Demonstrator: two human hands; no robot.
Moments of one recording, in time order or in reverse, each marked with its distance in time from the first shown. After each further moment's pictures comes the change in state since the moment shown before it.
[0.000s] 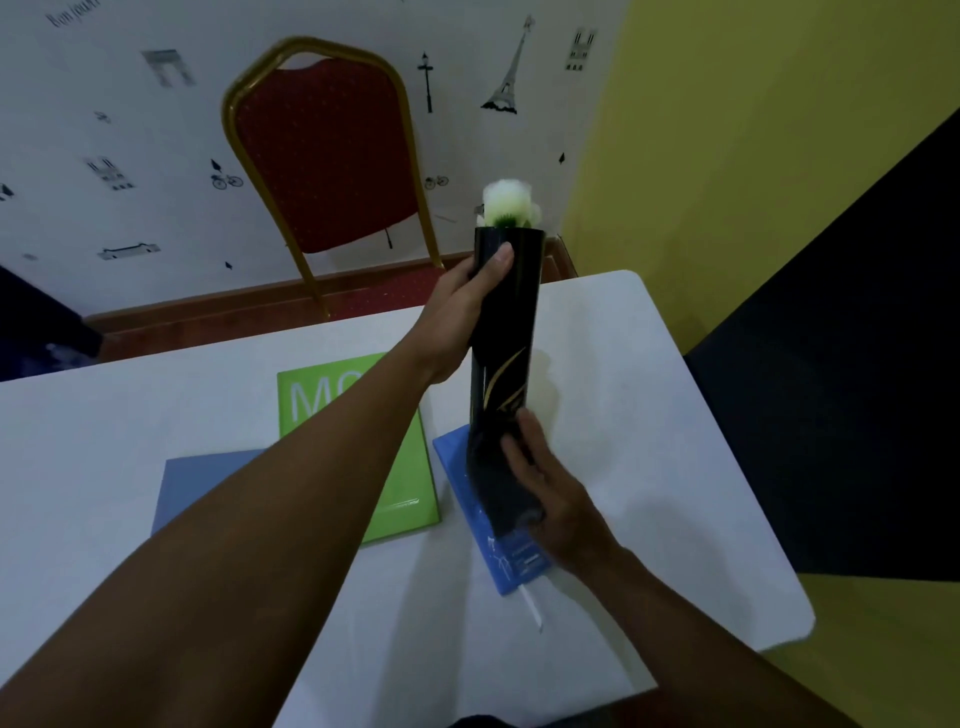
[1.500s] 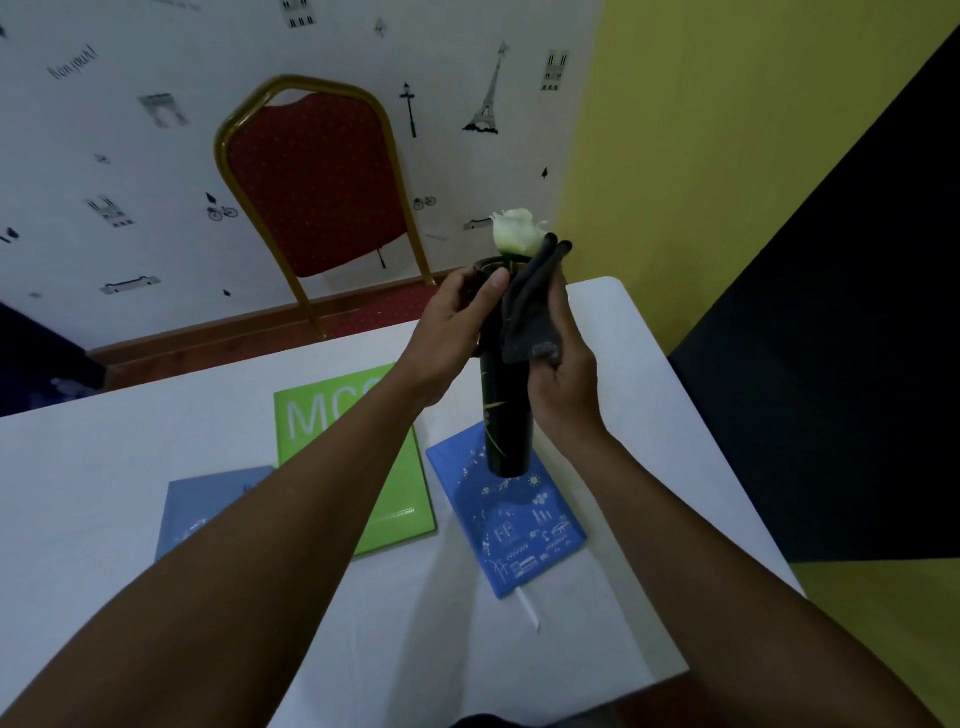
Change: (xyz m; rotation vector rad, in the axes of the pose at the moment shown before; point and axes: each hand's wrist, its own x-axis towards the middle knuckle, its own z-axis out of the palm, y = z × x) left_hand -0.022 0.008 0.023 0.210 0.058 0.071; right_hand 0.124 -0.022 -0.061 0.282 0.448 0.440
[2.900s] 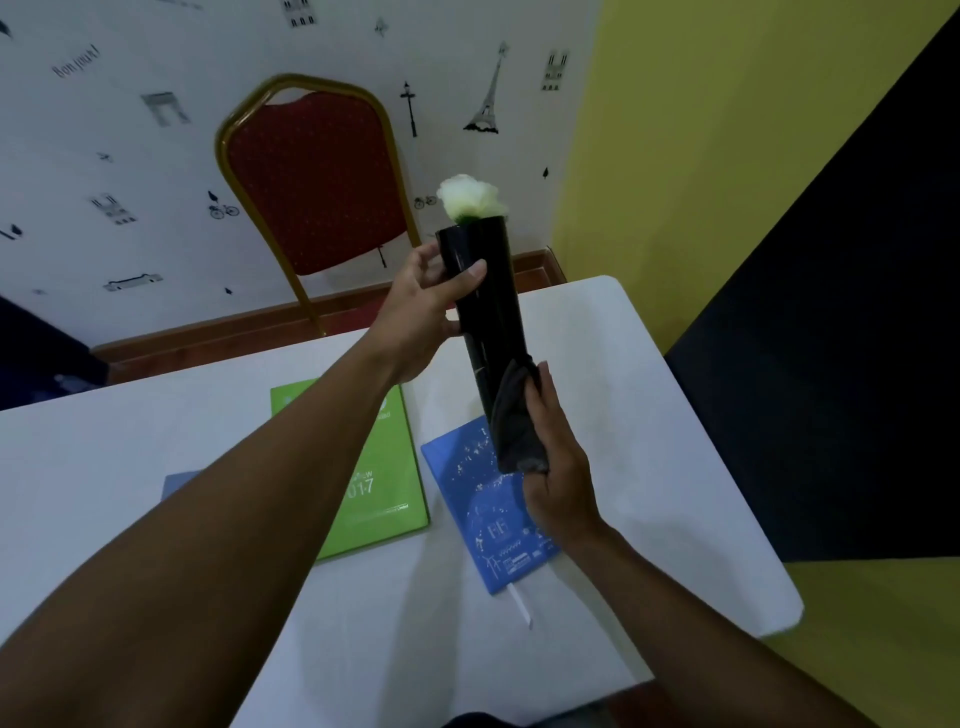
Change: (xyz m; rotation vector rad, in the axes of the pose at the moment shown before) left_hand 0.012 0.009 -0.021 -0.259 0.014 -0.069; right_hand -0.093 0.042 -0.017 -0.164 -0.164 -0.117
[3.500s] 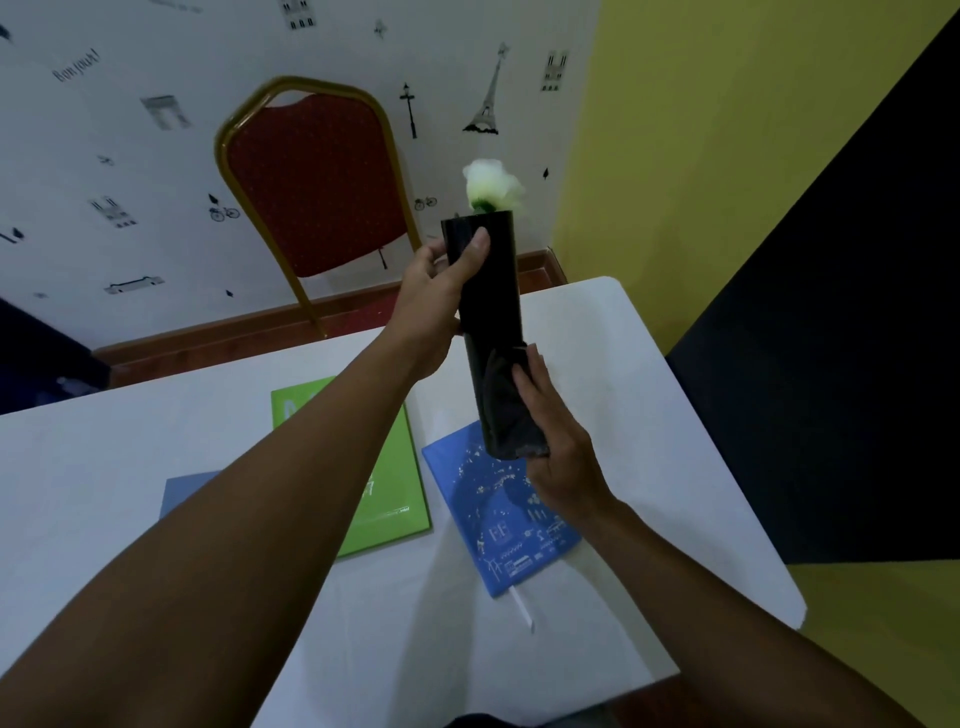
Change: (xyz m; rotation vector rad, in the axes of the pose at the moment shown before) left_hand 0.009 0.002 0.018 0.022 0.113 0.008; right_hand 0.027 0.001 -0.011 -0.071 -0.083 -0.140
